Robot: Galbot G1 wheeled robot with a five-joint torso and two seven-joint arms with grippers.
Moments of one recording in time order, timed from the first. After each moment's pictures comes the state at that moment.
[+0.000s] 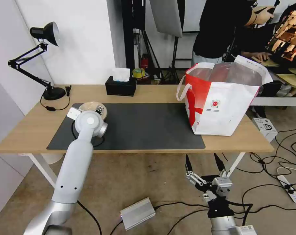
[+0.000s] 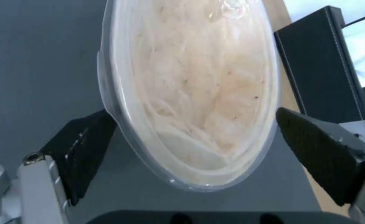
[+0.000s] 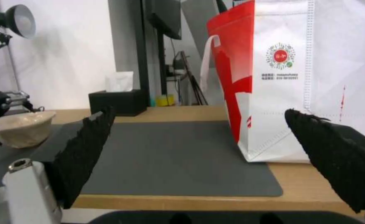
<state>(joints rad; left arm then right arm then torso) 0.60 -1.34 -0.34 -1.62 -1.36 0.18 -1.18 -1.75 0.98 0.16 2.29 0.13 0.33 0.54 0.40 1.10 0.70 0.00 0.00</state>
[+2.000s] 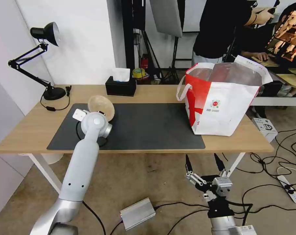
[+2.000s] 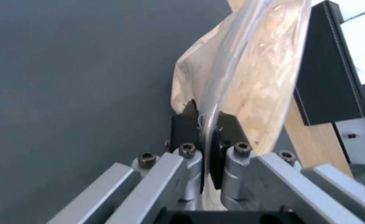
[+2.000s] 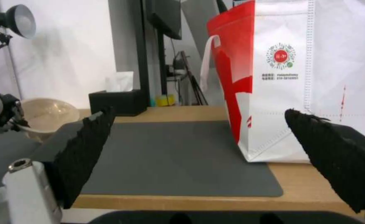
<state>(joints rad) 0.59 -1.37 -0.33 -1.58 -1.32 0.17 -1.13 -1.75 0.98 0.16 2.29 0.13 0.33 0.54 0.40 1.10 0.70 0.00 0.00</state>
